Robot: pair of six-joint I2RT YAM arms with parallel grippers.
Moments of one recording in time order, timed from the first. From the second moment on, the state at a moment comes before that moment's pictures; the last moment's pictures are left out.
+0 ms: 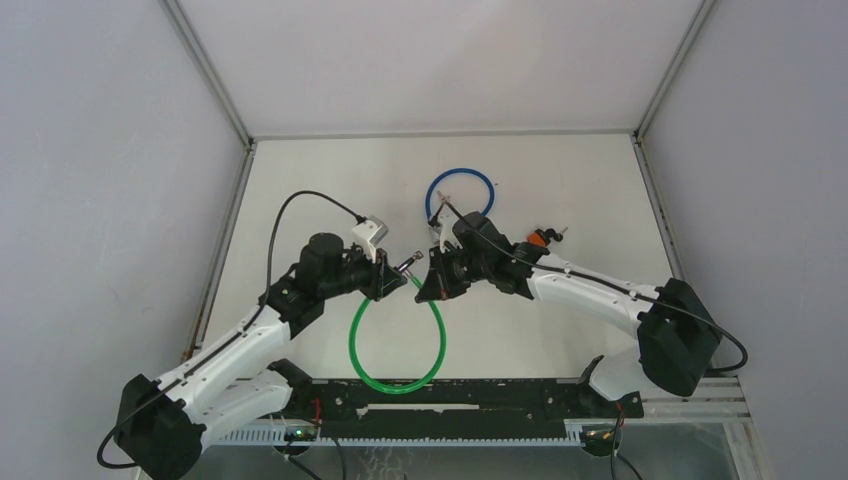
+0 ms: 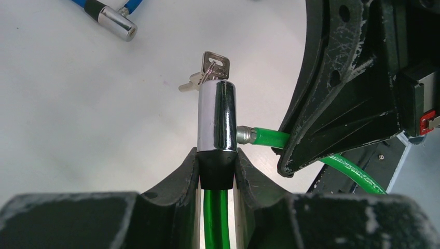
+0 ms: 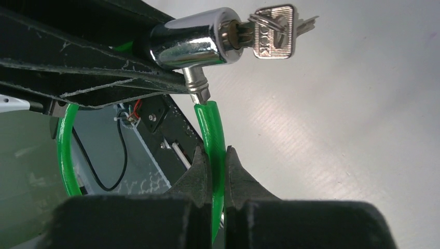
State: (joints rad) left arm -0.58 0.92 0.59 -0.12 0.38 -0.21; right arm 0.85 1.43 0.97 -0.26 -0.40 0.56
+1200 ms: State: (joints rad) left arm -0.64 0.94 0.62 -0.16 0.31 -0.16; right arm 0.81 1.44 0.98 -0.28 -0.50 0.62
